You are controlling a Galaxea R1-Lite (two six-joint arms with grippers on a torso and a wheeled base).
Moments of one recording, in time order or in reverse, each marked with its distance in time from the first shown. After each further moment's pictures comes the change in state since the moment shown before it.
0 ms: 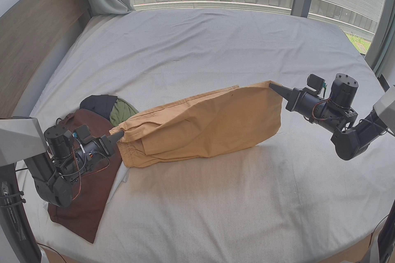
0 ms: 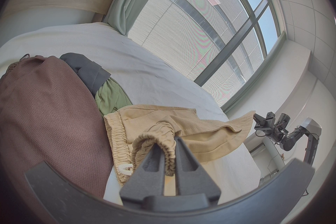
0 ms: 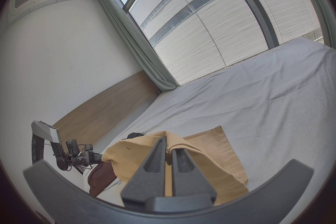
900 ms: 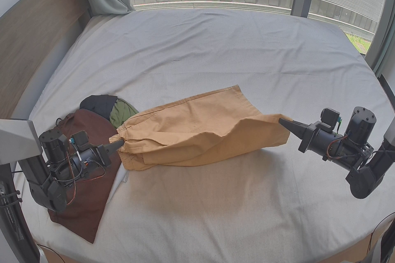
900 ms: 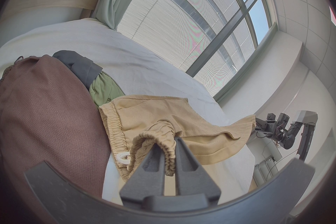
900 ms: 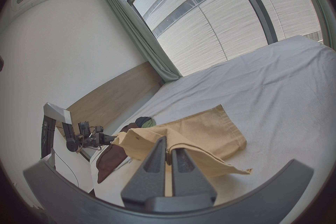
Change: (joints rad) left arm 0.029 -0.030 0.080 -0.001 -0.138 0.083; right arm 0.033 -0.128 0.477 -0.270 0.000 -0.052
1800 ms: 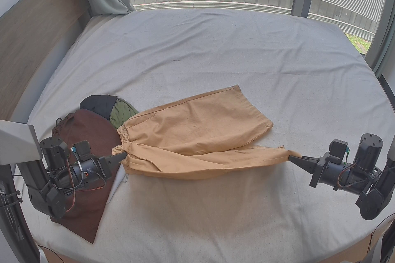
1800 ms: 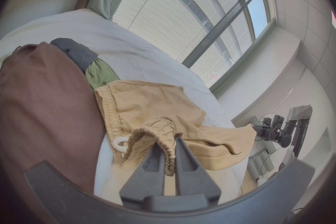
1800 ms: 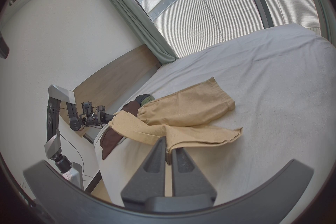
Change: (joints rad) left arm -0.004 0.001 0.079 0.001 -0.064 0.042; right arm -0.053 -0.011 0.296 -0.089 0.073 -0.078
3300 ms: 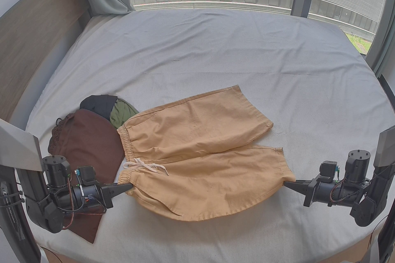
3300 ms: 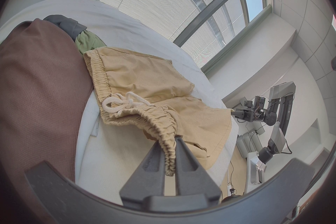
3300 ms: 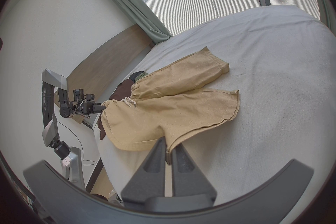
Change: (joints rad) left arm -0.015 0.024 0.187 0.001 -0.127 0.158; right arm -0.010 0.151 0.076 0.000 0.013 -0.071
